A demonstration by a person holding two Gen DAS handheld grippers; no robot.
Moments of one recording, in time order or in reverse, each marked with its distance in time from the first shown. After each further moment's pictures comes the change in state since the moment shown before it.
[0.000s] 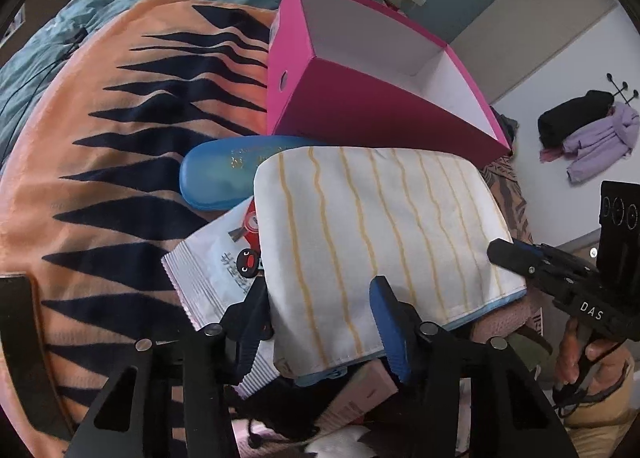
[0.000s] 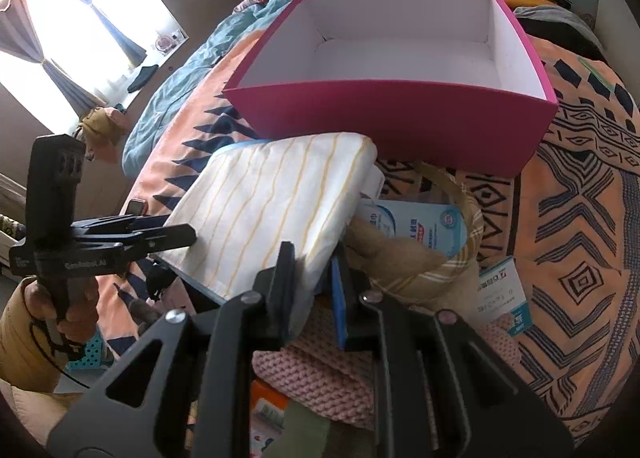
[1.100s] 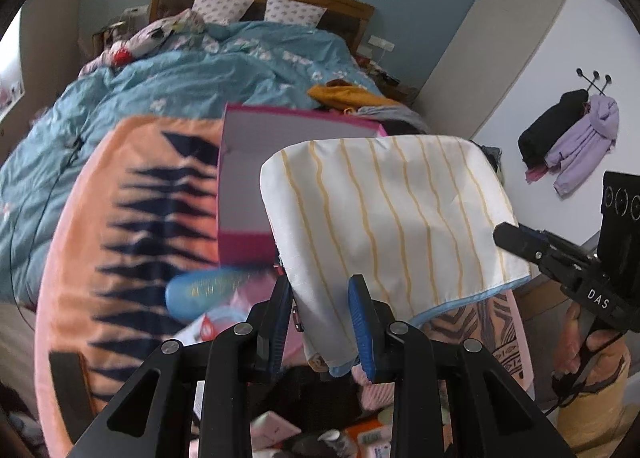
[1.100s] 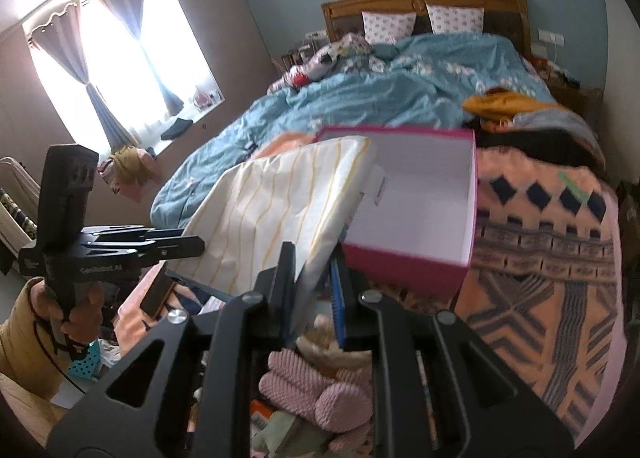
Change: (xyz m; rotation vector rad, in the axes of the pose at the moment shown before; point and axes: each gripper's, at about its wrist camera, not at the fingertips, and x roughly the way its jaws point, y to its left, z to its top) left arm -0.092 -0.108 0.058 0.150 -0.212 0.047; right arm -0.138 -0.001 0.062 -0.146 -0.291 0.059
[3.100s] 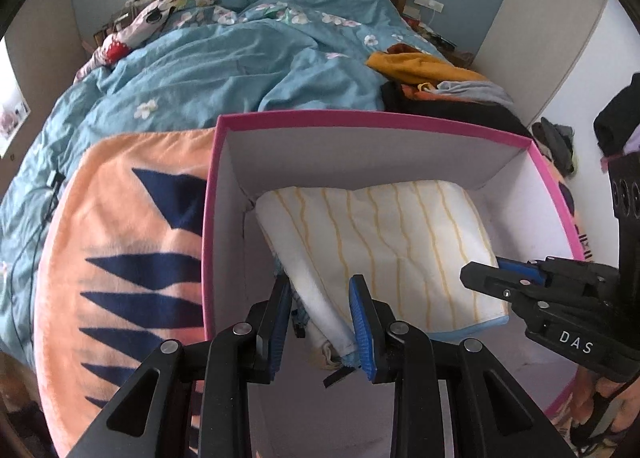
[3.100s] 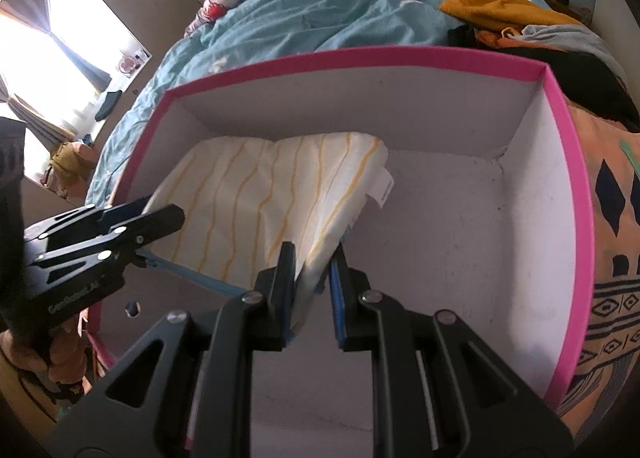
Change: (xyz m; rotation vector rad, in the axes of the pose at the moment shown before) left arm 0.220 0.067 0.122 0.040 0.129 0.217; right arm 0.274 -0.136 0.054 0.202 0.336 -0.110
